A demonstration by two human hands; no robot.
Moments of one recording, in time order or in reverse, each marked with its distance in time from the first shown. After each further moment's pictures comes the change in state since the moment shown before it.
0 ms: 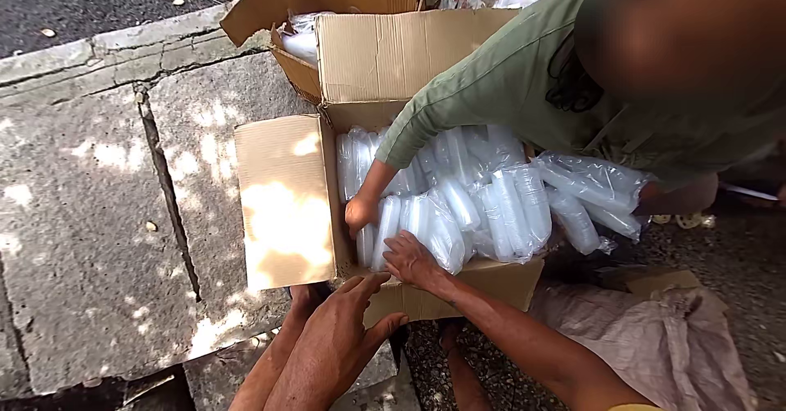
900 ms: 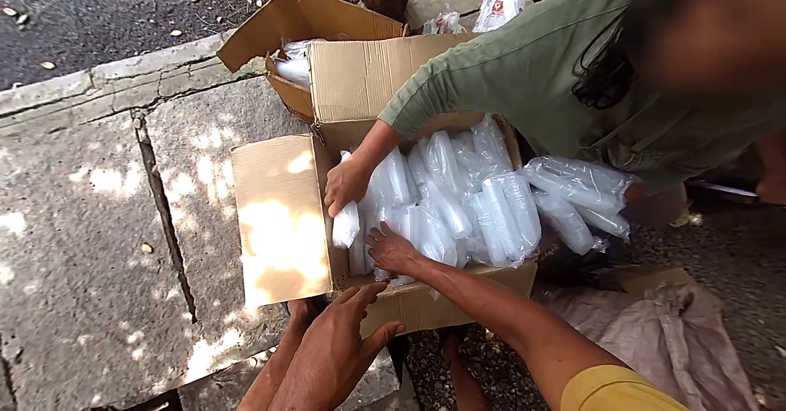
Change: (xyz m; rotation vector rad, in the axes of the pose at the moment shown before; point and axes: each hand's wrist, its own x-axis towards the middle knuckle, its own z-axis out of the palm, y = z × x) left_hand 0.001 0.004 -0.004 -0.007 -0.049 -0.002; right_hand 0.065 0.022 0.011 -0.195 -0.224 -0.142
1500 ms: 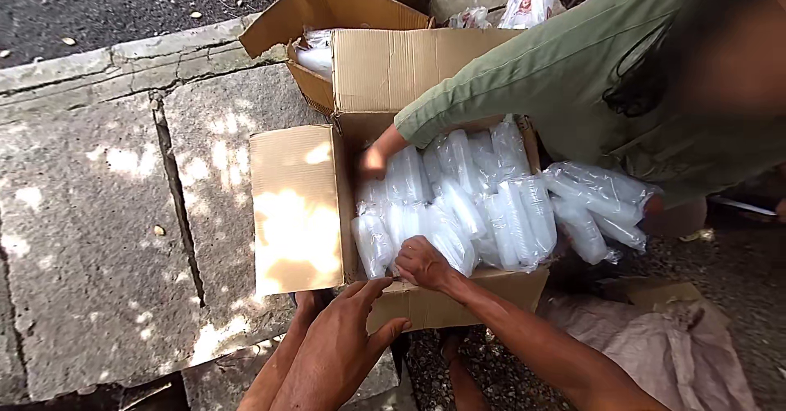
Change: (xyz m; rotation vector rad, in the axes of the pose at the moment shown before) left_hand -0.004 -0.011 -0.011 -0.018 0.053 -0.002; right_hand -0.065 -0.010 -0.007 0.193 0.439 0.025
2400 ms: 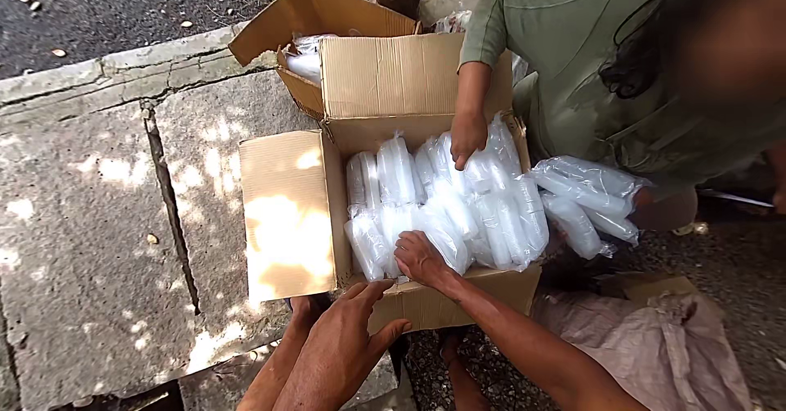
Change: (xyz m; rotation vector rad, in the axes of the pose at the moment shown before) left_hand 0.006 0.012 0.007 0.007 -0.053 -0.001; right_hand 0.000 0.005 -0.008 -0.027 -0.042 0.164
